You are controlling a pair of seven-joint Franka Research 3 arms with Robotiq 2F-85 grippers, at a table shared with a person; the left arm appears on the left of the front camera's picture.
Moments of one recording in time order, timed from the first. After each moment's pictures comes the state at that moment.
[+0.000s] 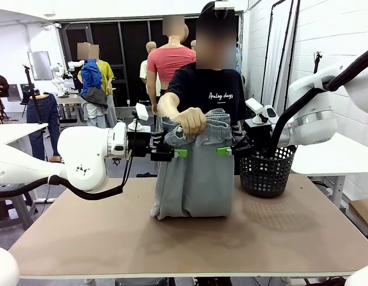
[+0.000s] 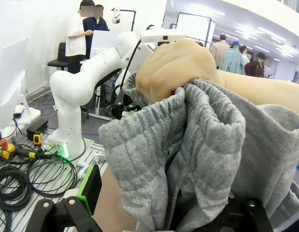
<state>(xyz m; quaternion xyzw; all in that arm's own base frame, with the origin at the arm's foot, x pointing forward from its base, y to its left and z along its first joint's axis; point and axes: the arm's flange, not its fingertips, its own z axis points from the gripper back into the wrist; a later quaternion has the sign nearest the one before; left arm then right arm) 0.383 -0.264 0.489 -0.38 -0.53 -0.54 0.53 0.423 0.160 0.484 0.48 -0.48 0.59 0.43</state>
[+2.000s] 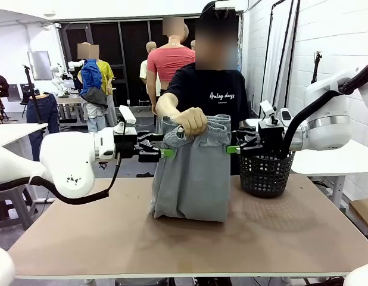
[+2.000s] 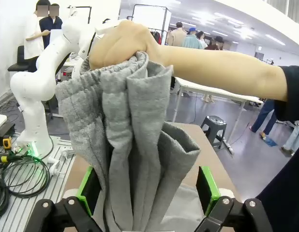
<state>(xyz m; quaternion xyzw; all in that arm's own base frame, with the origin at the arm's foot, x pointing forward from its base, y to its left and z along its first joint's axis) 0.378 -0.221 0.486 -0.29 -0.59 -0.50 0.56 0.428 0.116 0.473 0.42 -0.53 0.53 0.51</state>
